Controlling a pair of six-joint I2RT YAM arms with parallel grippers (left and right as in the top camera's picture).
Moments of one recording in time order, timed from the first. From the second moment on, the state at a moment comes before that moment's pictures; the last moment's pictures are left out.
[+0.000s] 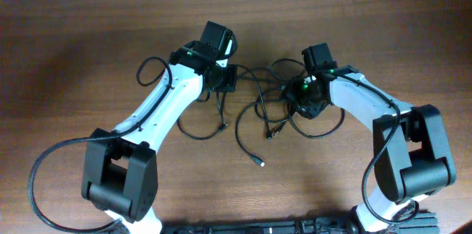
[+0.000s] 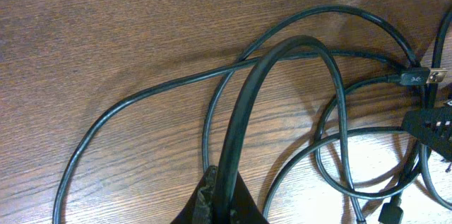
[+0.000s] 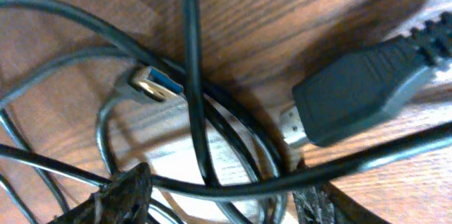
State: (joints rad) left arm -0.45 1.85 1.44 -0.78 0.03 -0.25; right arm 0.22 1.83 1.05 -0.54 -0.30 0.85
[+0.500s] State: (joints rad) left arm -0.45 1.85 1.44 -0.79 0.03 -0.25; right arm 0.25 1.85 1.19 -0.70 -0.28 0.73
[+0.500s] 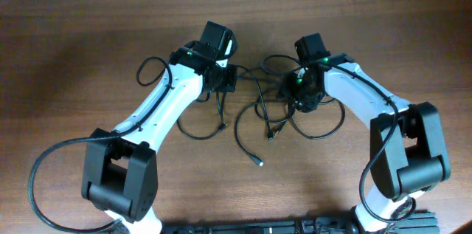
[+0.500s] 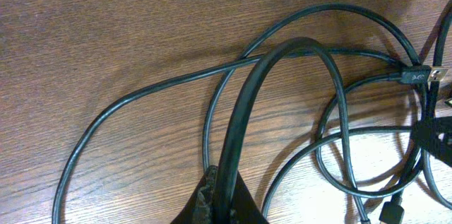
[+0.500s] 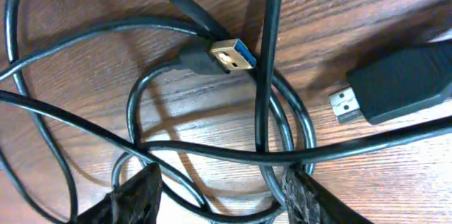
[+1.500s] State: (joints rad) left arm -0.44 1.88 1.44 -0.79 -0.09 -0.25; right arm 0.24 1.76 1.56 -1.19 -0.13 0.63
